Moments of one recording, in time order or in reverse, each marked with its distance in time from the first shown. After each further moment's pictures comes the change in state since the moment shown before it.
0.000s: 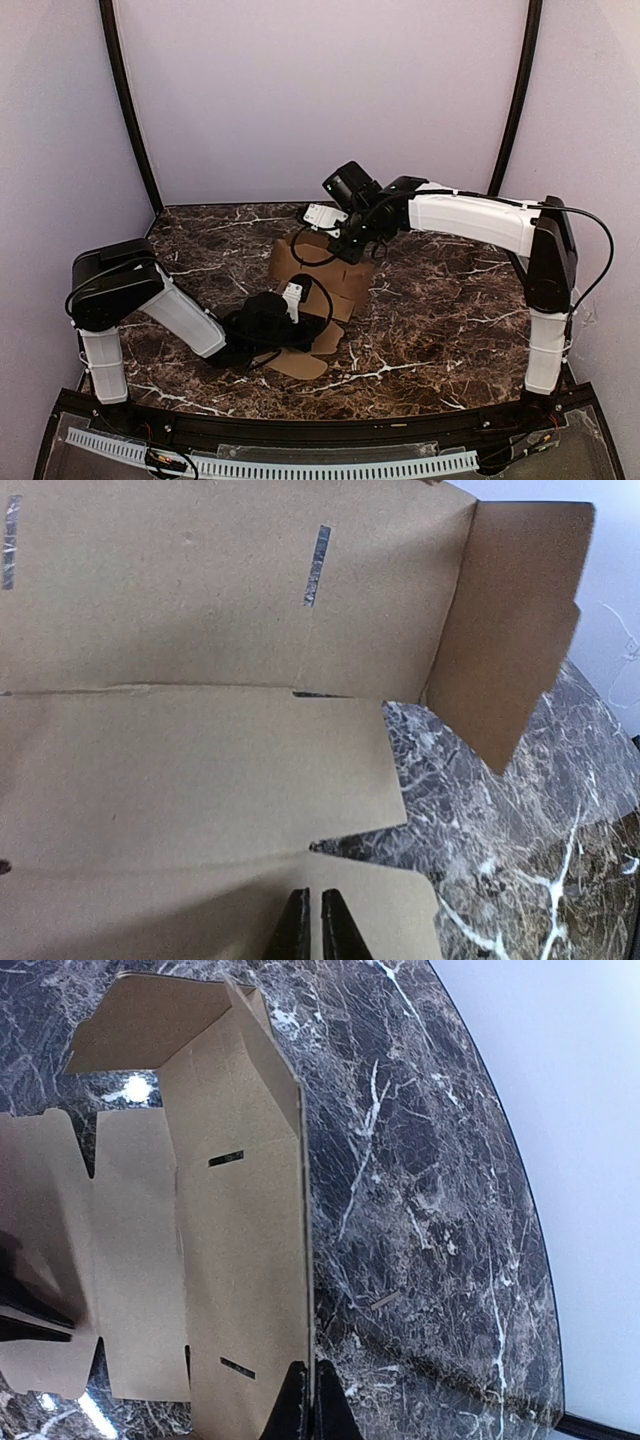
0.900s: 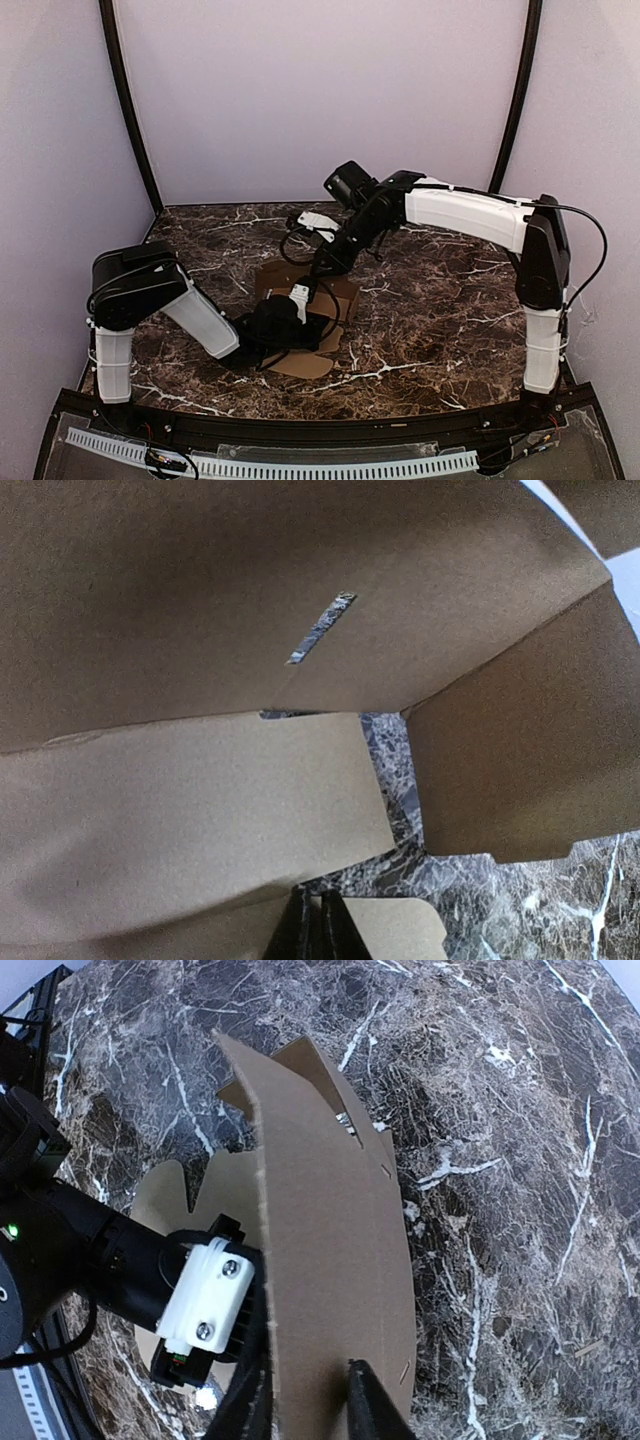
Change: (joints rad) left arm 0.000 0.131 0.091 0.035 -0.070 0.005; right arm -0.027 0.044 0.075 -0.135 -0.549 0.146
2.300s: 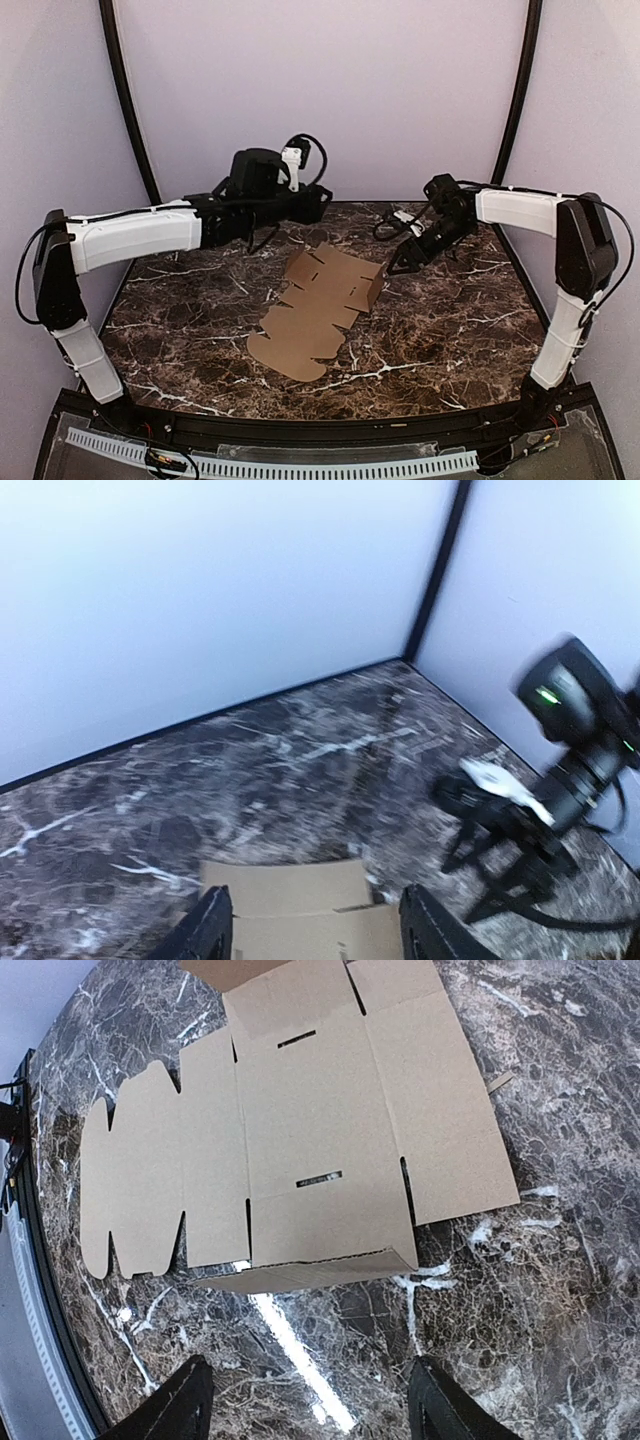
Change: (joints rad) left arm 0.172 -0.320 0.628 -0.798 0.040 0.240; right arm -0.465 -0.183 -0.449 0.087 -0.275 -0.043
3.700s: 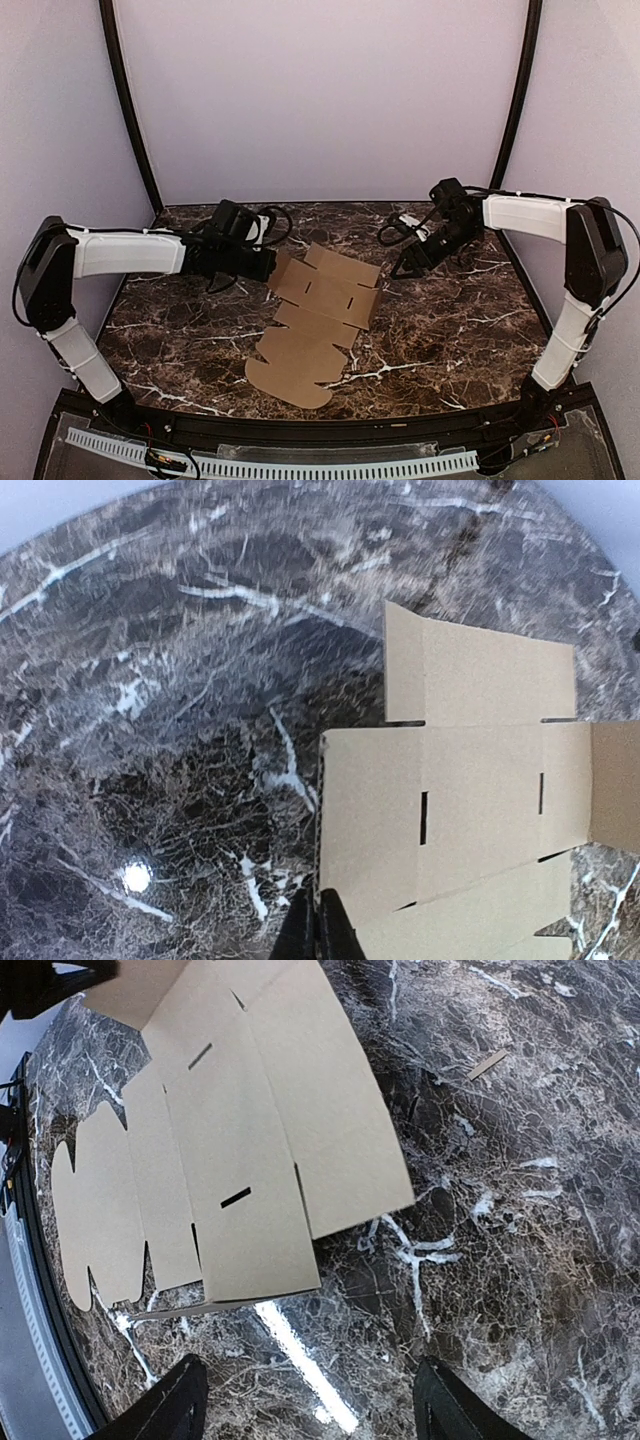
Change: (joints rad) left arm 0.187 -0.017 -0.257 -0.291 0.151 -0.023; right arm -0.004 -0.072 -0.092 0.047 0.012 0.026
